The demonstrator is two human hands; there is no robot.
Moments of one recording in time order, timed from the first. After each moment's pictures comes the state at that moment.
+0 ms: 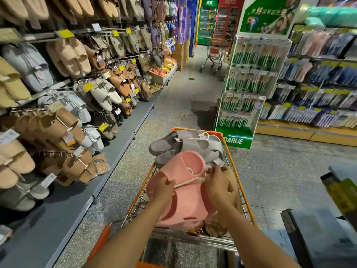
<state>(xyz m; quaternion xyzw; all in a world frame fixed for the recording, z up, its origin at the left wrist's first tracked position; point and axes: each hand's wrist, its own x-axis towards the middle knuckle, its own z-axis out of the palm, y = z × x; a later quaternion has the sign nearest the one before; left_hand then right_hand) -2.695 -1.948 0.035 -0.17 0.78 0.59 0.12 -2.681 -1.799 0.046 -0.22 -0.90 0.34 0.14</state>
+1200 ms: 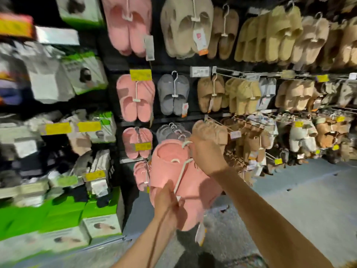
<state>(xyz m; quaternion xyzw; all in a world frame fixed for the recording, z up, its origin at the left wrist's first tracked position) -2.432 -2.339 0.118 -0.44 0.15 0.80 -0.39 -2.550 -2.341 0.194 0.59 -0.78 0.16 0.11</state>
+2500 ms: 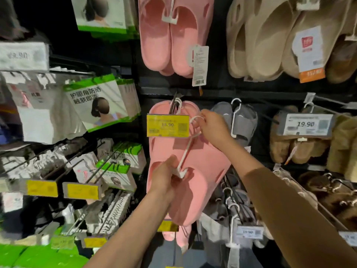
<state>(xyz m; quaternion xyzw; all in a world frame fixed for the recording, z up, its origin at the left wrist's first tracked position) -2.552 -2.720 0.193 -0.35 0.19 0.76 -0.51 -2.696 -2.785 0.254 0.65 -0.67 0.36 -0.01</state>
